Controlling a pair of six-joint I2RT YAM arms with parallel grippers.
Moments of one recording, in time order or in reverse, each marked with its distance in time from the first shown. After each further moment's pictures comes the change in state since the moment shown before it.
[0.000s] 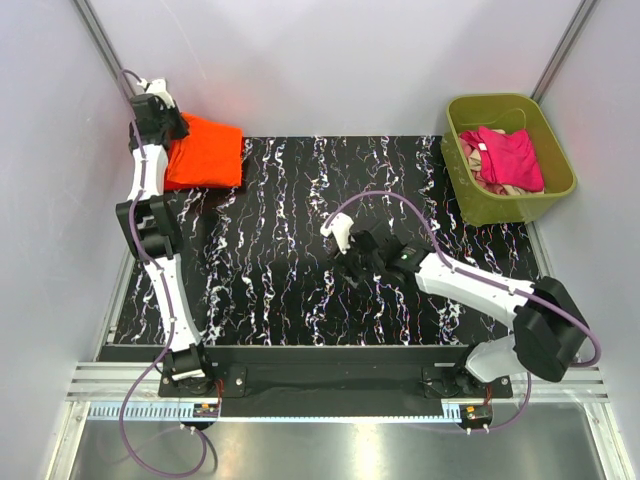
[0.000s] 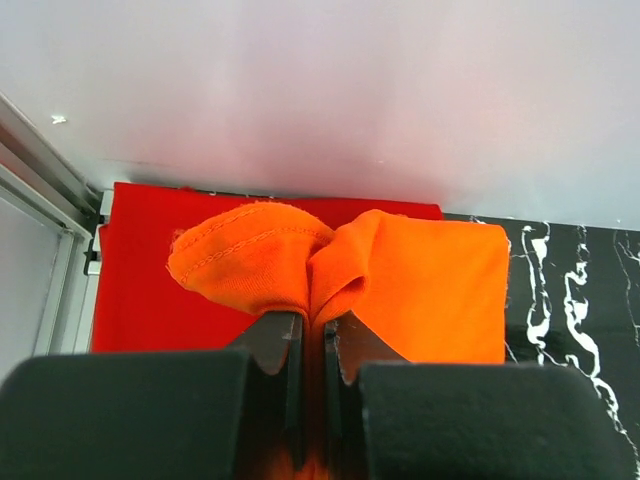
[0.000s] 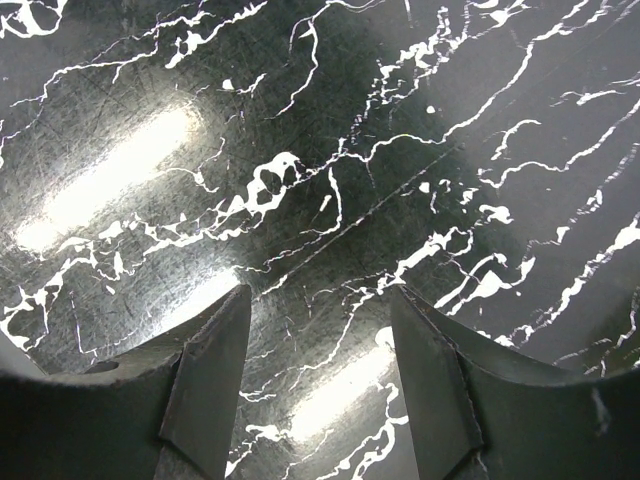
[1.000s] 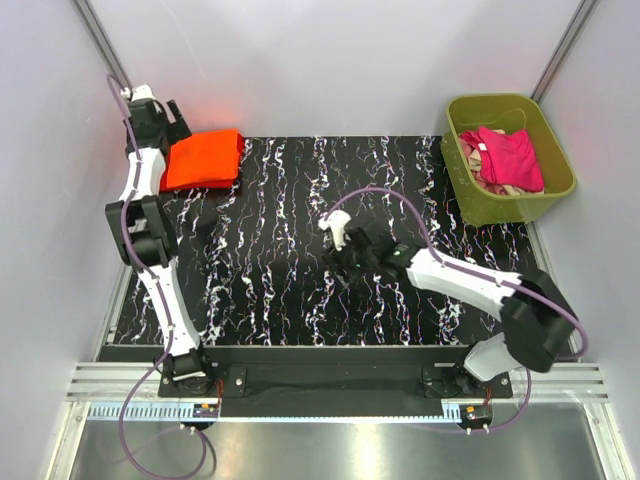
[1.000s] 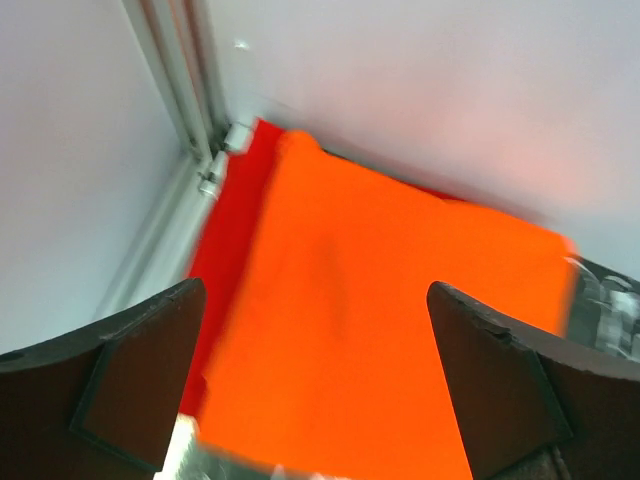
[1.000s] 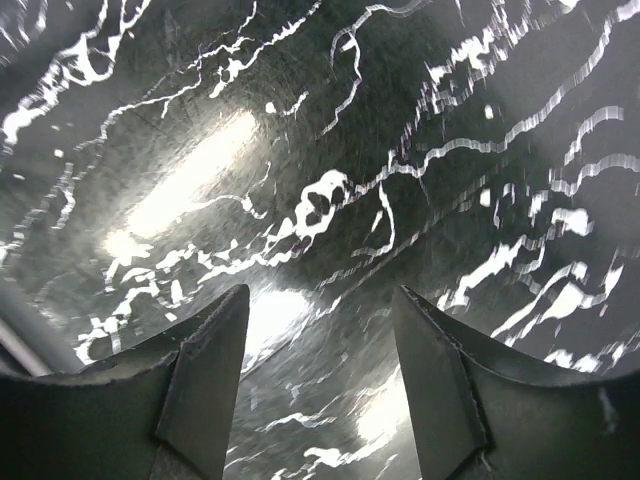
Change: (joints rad) left arm 0.006 -0.117 -0.204 0.052 -0.300 -0.095; right arm -0.003 0.110 0.061 0.011 -0.077 0.115
